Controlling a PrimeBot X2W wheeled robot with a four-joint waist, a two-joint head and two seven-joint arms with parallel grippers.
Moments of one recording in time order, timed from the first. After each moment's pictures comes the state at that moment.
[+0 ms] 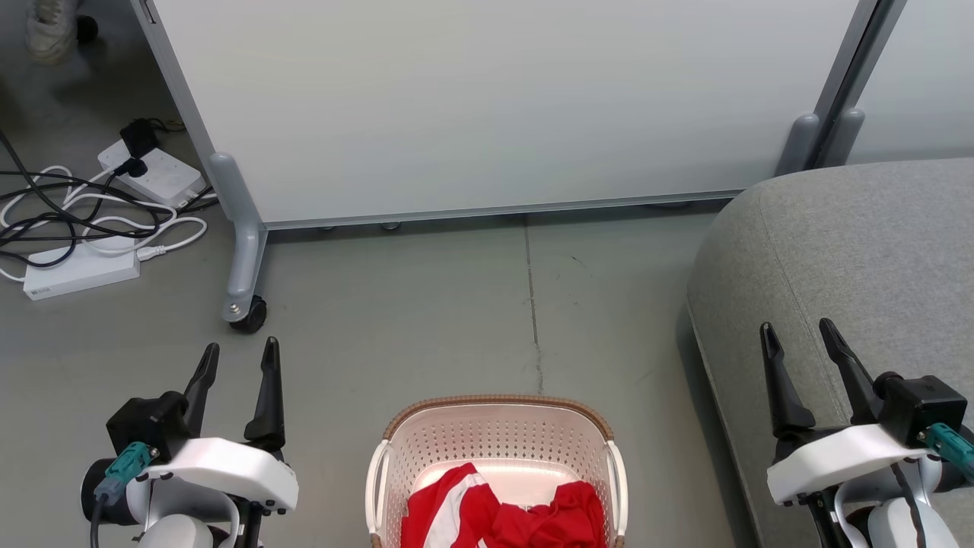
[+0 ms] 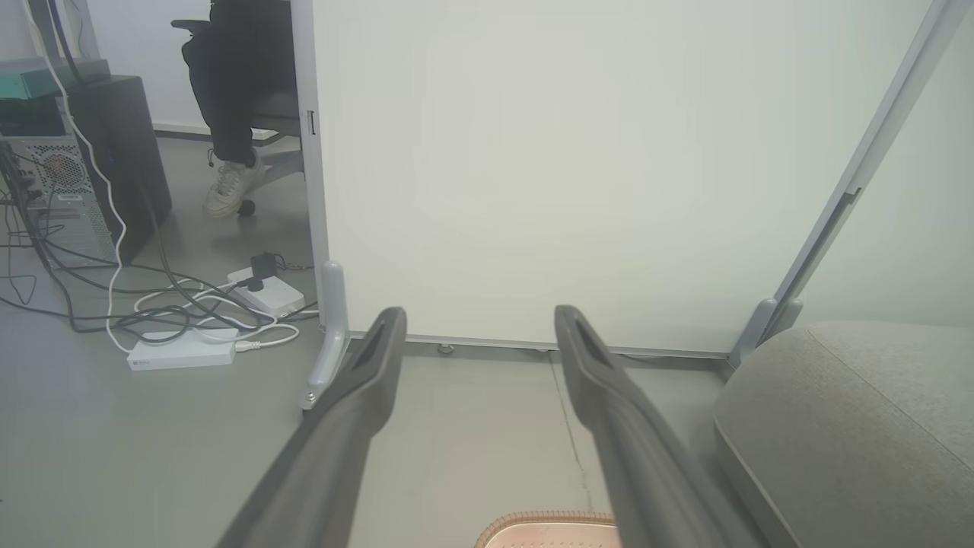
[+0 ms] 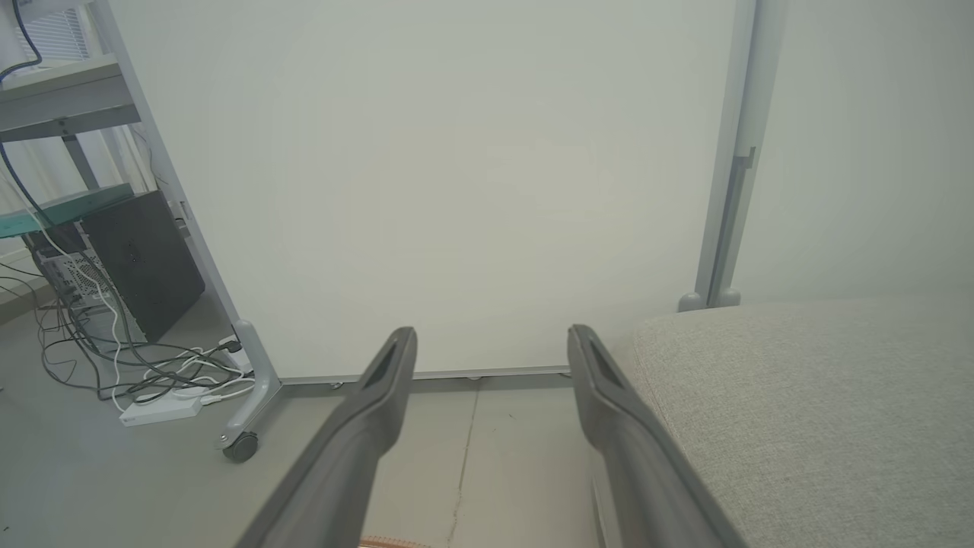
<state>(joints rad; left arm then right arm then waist) -0.13 0.19 -0.18 0.27 -0.46 0.10 -0.18 -0.13 -0.06 0.01 0.24 0.19 0.13 -0.16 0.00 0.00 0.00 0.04</state>
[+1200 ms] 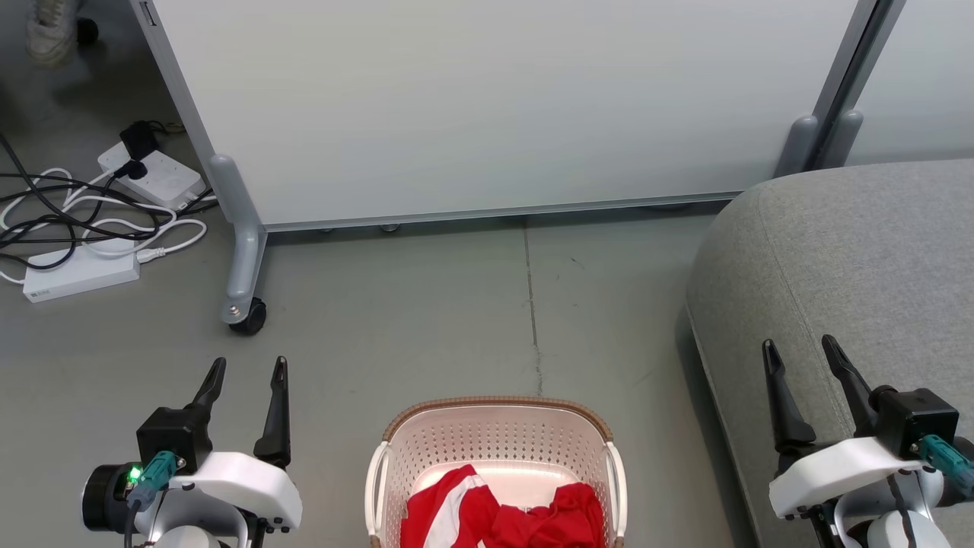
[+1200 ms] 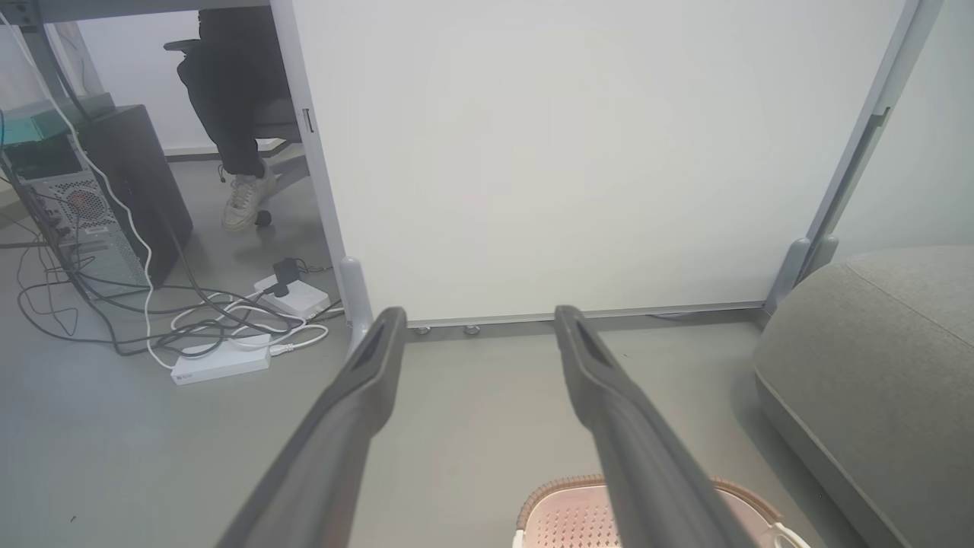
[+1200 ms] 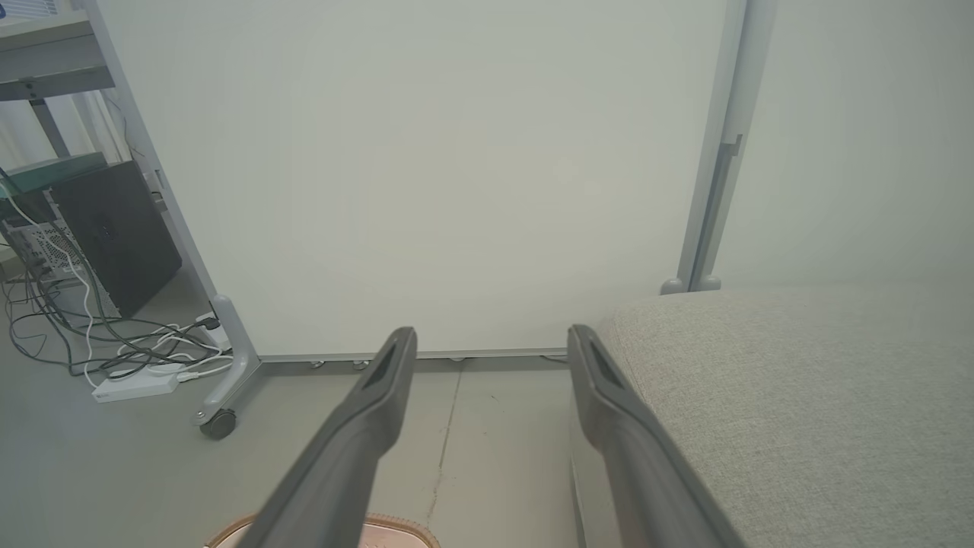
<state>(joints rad) -0.12 0.21 -0.22 0.30 -0.35 0.13 -0.18 -0.12 -0.05 -0.02 0.26 0.13 0.13 -0.17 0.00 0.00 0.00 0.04</state>
